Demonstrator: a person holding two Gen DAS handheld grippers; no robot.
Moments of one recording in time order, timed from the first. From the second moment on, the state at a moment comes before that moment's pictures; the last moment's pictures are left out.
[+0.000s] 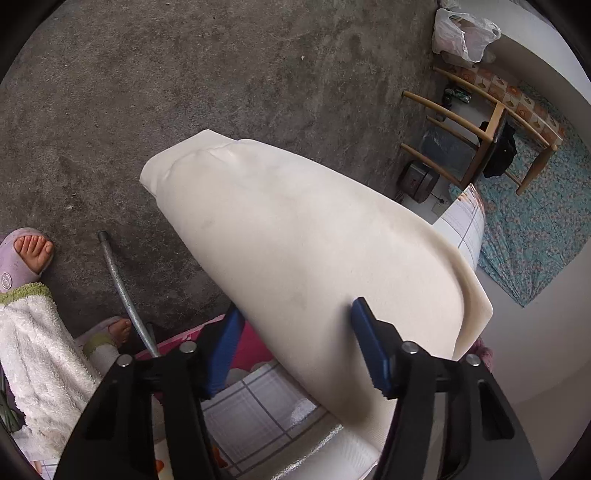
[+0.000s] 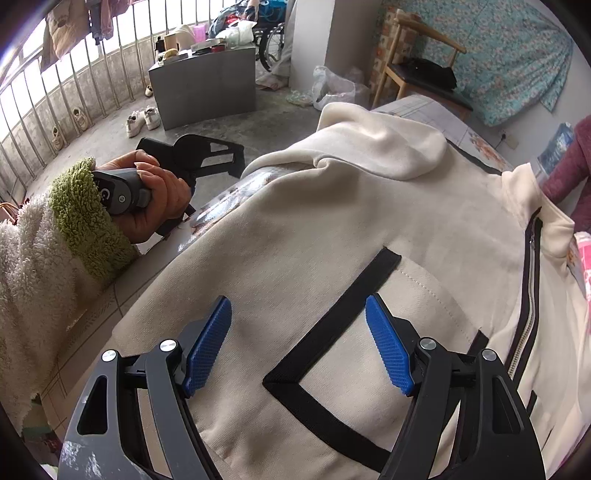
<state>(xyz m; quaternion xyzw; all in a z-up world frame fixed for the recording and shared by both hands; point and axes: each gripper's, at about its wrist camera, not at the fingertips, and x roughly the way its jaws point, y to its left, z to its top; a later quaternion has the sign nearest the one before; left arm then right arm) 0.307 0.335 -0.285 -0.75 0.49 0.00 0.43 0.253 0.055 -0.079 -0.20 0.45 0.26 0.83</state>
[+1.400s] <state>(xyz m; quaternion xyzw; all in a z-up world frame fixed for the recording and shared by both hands) 0.313 0.189 0.010 -0.04 0.40 0.10 0.91 0.280 0.016 -0.096 -0.14 0.46 0.25 0.84</state>
